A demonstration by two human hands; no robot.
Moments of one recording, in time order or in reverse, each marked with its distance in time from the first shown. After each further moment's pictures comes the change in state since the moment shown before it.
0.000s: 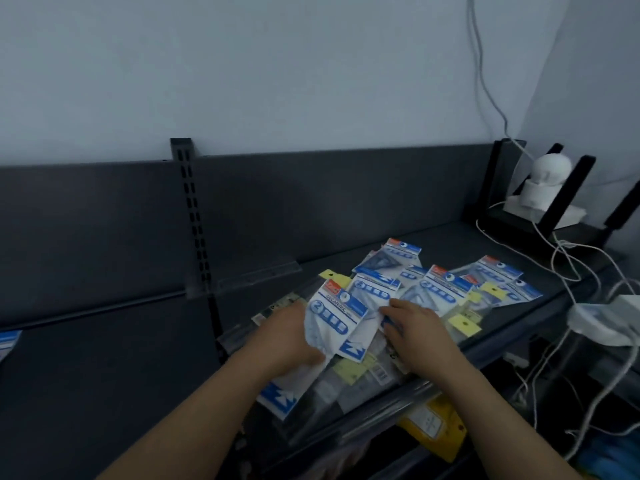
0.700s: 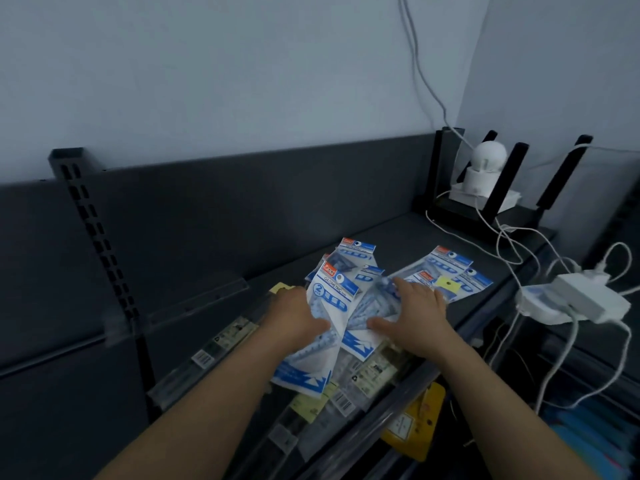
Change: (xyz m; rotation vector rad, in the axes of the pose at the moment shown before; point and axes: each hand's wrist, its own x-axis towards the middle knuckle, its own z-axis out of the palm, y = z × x) left_hand 0.091 0.051 0.024 -0.140 0.014 0.008; right_hand 0.027 0.052 -0.025 0.039 0.092 0.332
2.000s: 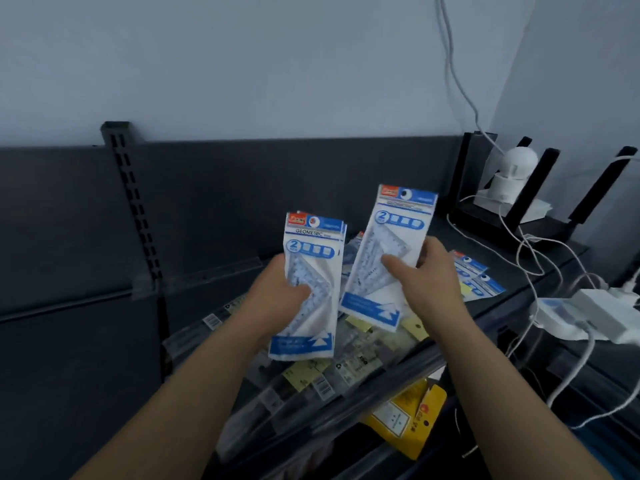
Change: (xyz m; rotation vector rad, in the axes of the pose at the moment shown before) left_hand -0.057 0.004 -0.022 -0.557 0.192 0.007; right_hand -0.018 -0.032 -0.045 0.910 0.216 -0.050
